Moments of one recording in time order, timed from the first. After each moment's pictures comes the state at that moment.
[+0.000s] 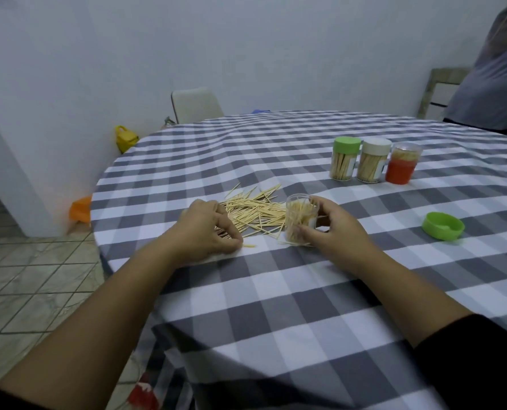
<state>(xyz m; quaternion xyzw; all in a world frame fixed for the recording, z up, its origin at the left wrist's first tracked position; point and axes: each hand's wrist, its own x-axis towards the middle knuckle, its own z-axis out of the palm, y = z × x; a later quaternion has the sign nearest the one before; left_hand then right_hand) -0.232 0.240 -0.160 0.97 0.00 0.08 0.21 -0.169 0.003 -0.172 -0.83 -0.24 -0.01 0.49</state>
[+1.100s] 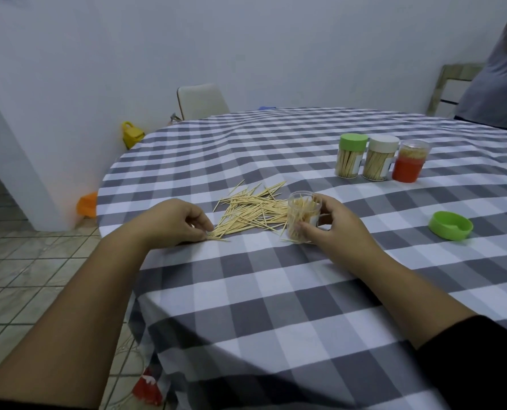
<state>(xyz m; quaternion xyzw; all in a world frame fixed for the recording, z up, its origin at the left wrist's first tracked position) -0.250 0.273 -0.137 0.96 0.10 -0.03 0.25 -0.165 0.006 -0.178 -0.83 -0.24 -0.02 0.50</state>
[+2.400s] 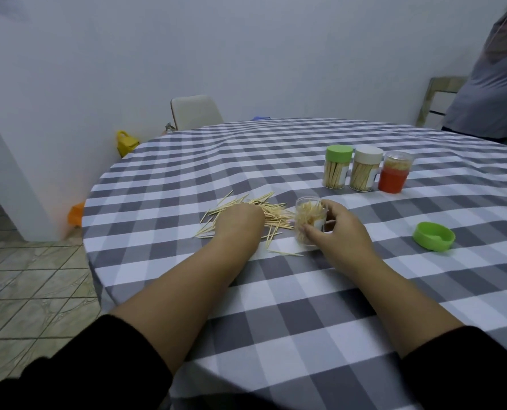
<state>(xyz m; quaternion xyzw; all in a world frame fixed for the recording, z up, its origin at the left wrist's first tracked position) -0.172 0.157 -0.158 0.99 0.11 0.08 -0.07 -0.152 -0.010 -0.173 -0.85 -0.17 -0.06 0.49</state>
